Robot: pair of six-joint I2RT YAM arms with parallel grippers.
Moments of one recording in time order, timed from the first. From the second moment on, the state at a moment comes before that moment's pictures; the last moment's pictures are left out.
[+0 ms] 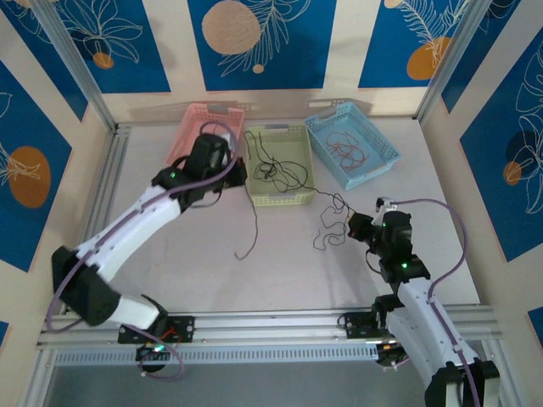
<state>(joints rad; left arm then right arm) -0.58 1.47 1.39 -0.57 0.02 -0.61 0.11 0.65 0.31 -0.16 -0.20 0.60</state>
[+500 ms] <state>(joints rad) -0.44 2.03 1.99 -0.51 0.05 -0.52 0.09 0.65 0.30 -0.16 -0.20 0.61</state>
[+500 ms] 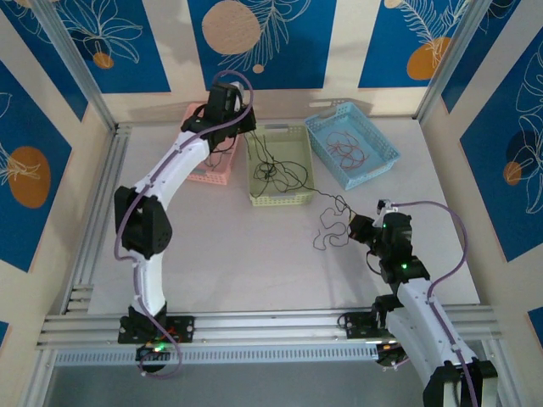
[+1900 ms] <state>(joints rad) -0.52 1.85 1.85 -0.51 0.14 -0.24 0.08 0.66 0.29 -0.16 -0.20 0.61</state>
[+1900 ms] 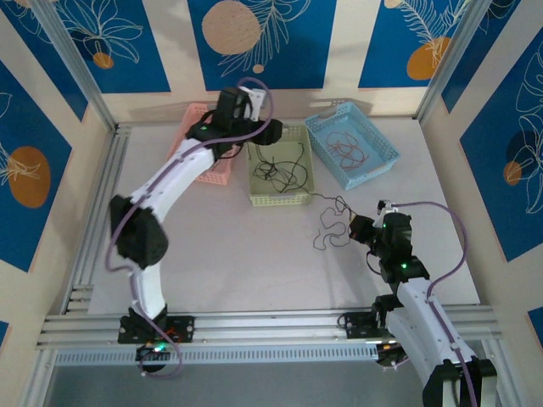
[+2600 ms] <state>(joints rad) -0.50 0.64 0.78 -0.47 0.35 -0.51 0.12 0.80 0.36 -0.13 -0.46 0.90</state>
